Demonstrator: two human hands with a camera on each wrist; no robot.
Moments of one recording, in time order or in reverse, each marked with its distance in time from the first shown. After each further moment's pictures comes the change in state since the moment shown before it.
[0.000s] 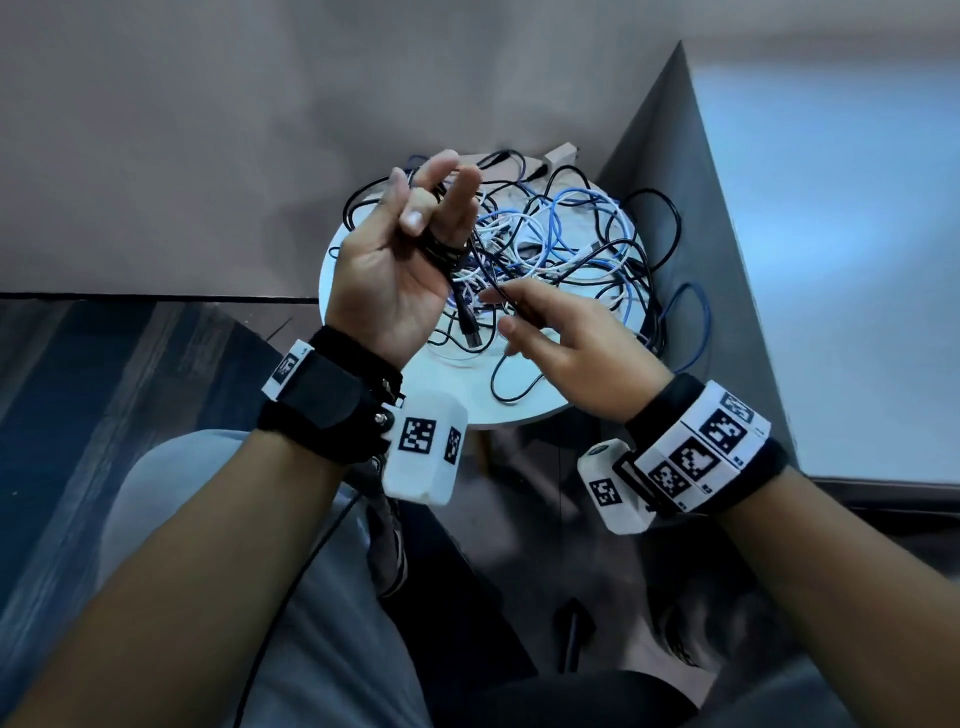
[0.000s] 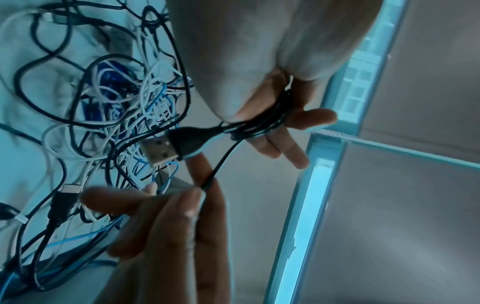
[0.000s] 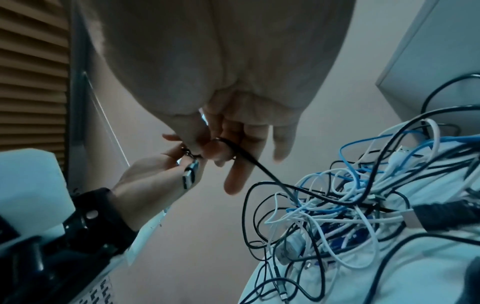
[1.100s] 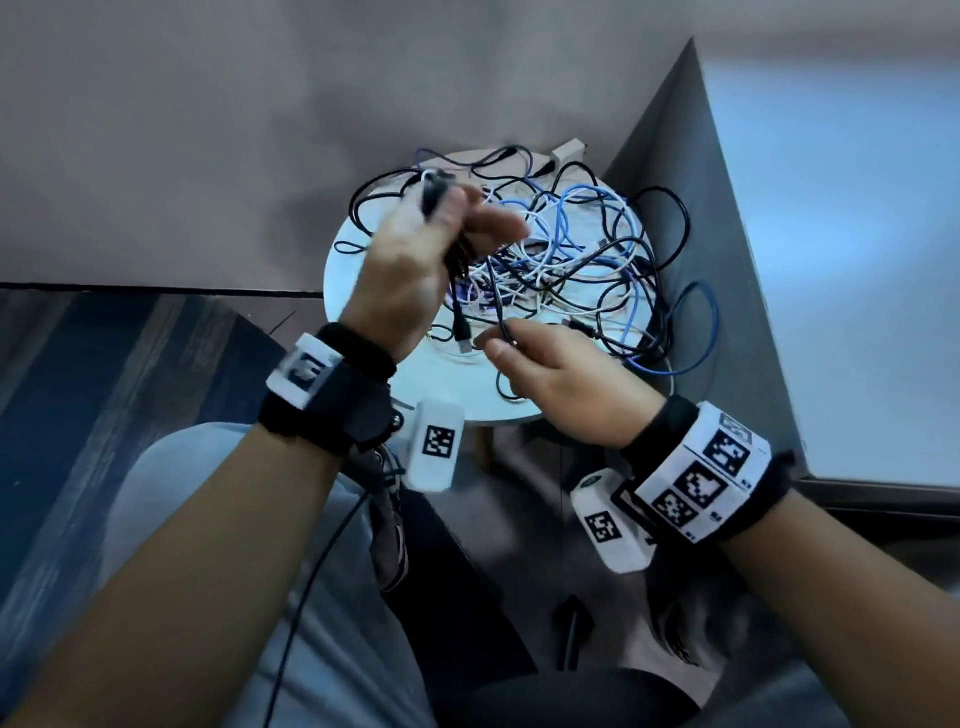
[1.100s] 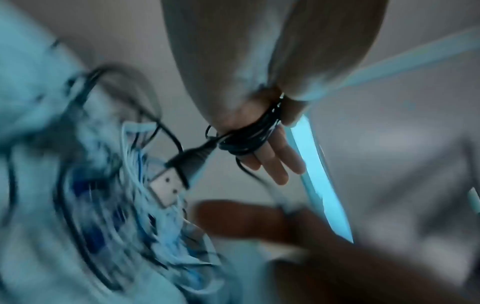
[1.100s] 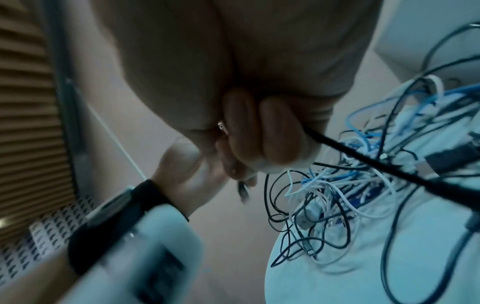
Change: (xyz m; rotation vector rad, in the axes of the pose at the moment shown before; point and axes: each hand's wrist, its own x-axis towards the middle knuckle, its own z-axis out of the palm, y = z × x) left_hand -0.001 -0.005 -0.008 0.563 -0.103 0.059; right_hand -0.006 -0.010 0.019 -0.015 -0.173 0.159
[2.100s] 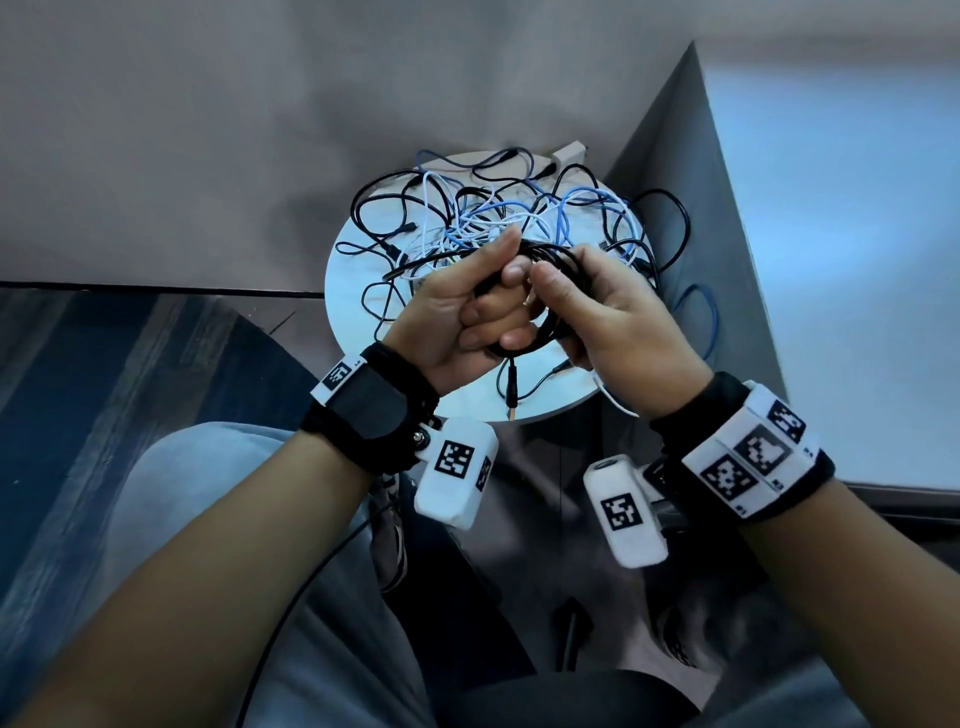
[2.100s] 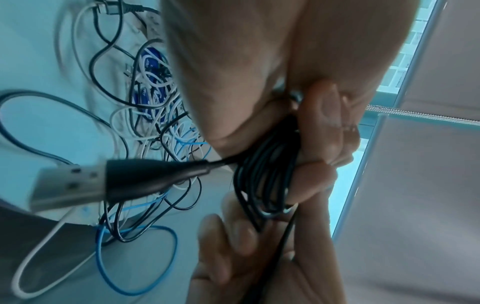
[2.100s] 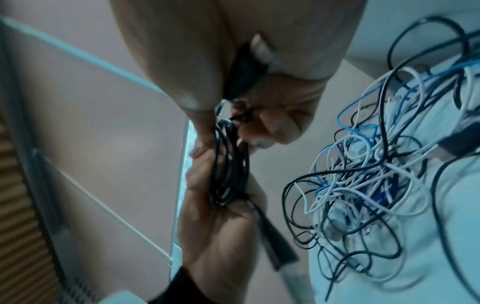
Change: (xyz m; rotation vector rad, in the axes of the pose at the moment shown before) left_hand -0.016 -0.005 0.025 -0.475 -0.279 -0.480; right_hand 0.002 -0.008 -0.028 0.497 0.322 0.000
